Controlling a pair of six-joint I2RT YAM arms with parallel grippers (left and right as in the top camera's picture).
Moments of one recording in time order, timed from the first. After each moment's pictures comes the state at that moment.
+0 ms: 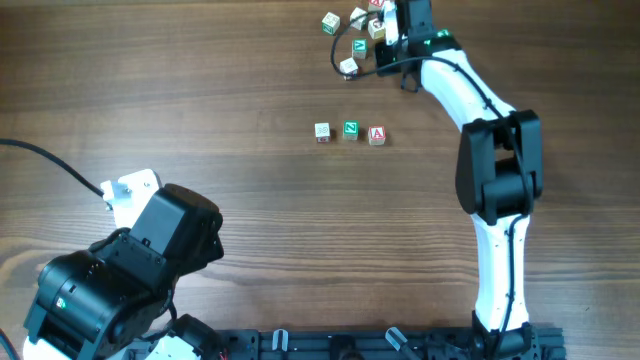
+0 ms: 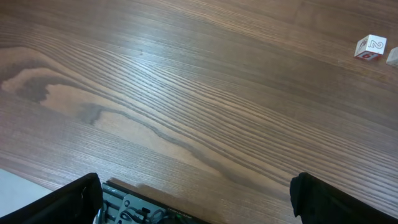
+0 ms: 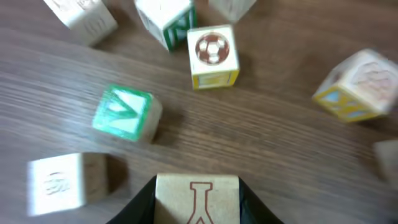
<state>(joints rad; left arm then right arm) -0.56 0.96 1.40 -1.68 -0.46 -0.83 0.23 2.39 1.96 -0.48 -0.04 -0.02</state>
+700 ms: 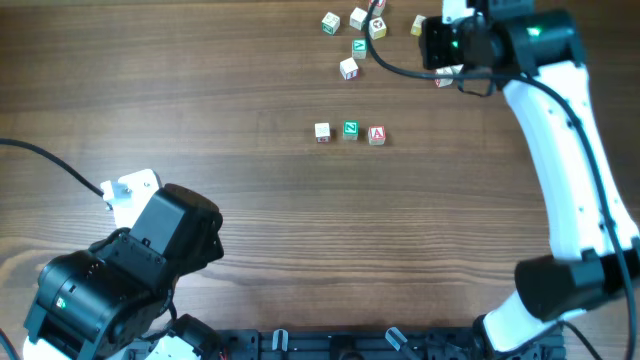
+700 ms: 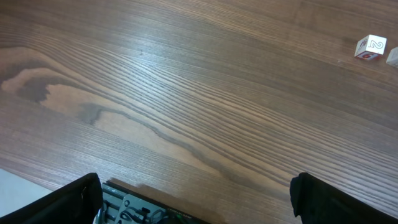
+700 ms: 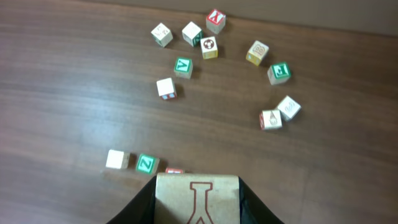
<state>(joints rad) -0.56 0.96 1.40 -1.68 -0.46 -0.83 0.23 1.78 1.99 -1.11 -0.04 0.06</state>
